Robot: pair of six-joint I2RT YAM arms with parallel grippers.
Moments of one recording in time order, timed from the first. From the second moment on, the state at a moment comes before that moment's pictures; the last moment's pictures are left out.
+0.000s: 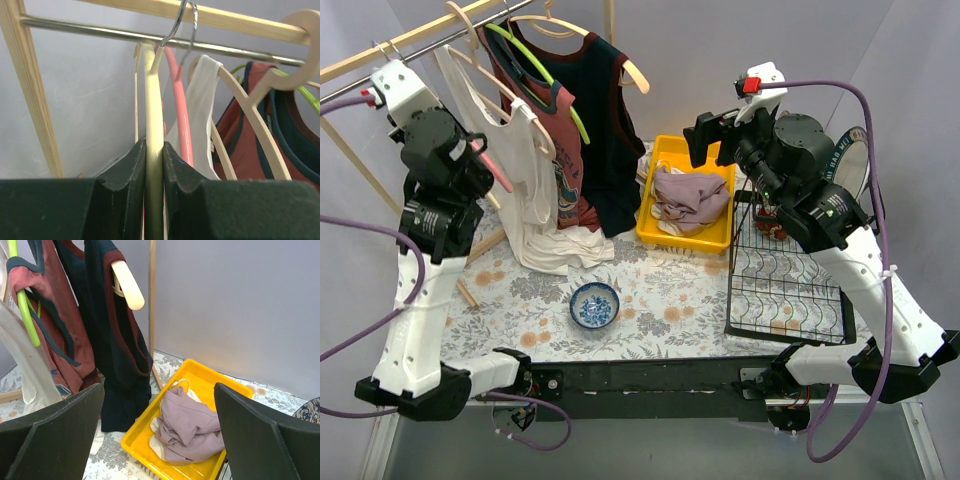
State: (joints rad) left arm -0.36 1.16 1.75 -0.39 -1.04 -0.06; right arm 0.71 1.26 1.71 -0.42 0.25 0.00
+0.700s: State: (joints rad) left arm -0.02 1.32 1.94 -0.60 -0.75 -0.22; right arm 0.72 1.25 1.71 -0.42 0.27 -0.03
